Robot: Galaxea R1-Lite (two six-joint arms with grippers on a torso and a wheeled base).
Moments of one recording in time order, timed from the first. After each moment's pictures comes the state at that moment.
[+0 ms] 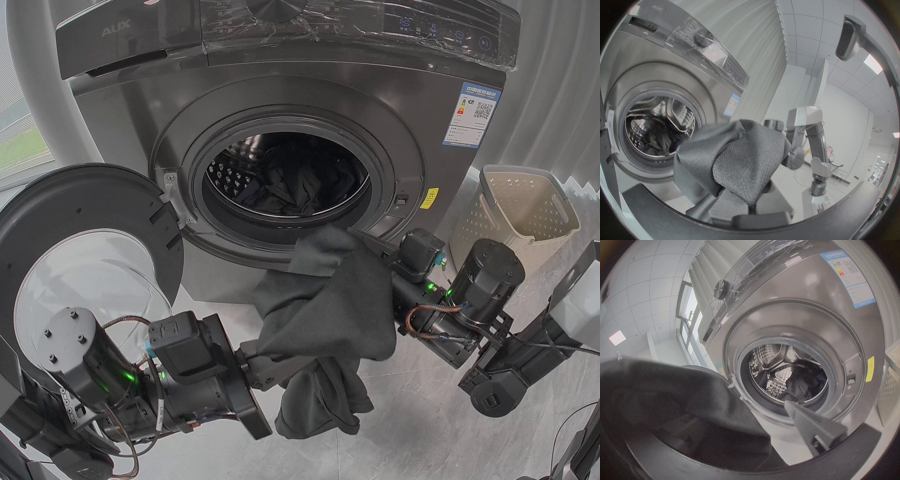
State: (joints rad) left arm -0.81 1.69 -0.30 -1.55 -0.33 -0.08; right arm 0.73 1.97 -0.73 -1.47 0.03 0.16
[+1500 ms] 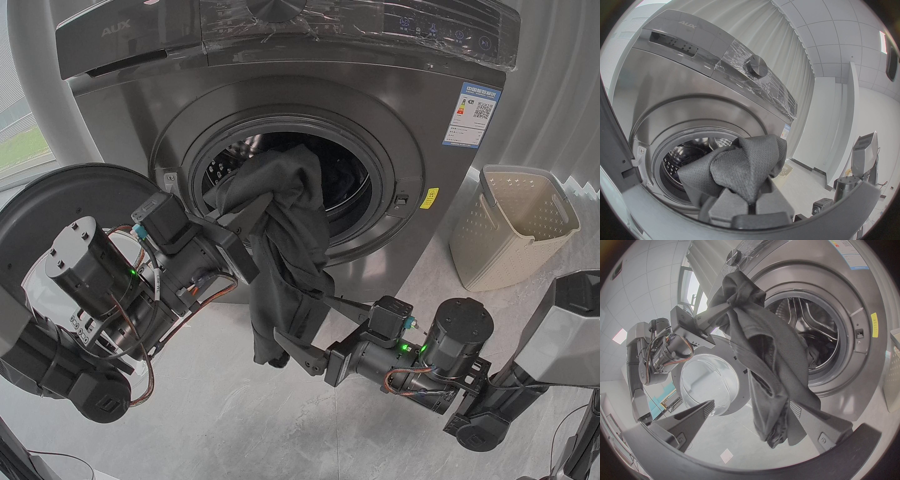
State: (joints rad) left arm -0.61 1.78 -0.62 -1.54 -0.10 -0.12; right arm 0.82 2.06 -0.59 -1.52 0.05 0.16
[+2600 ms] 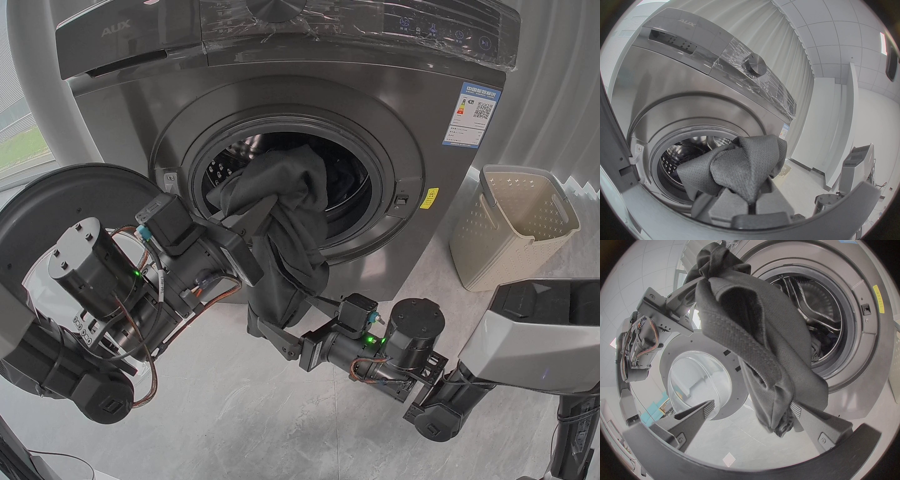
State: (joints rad) left arm -0.62 1.78 -0.63 -1.55 -0.11 -0.13; right arm 0.79 2.25 -0.78 -1.54 0.06 0.21
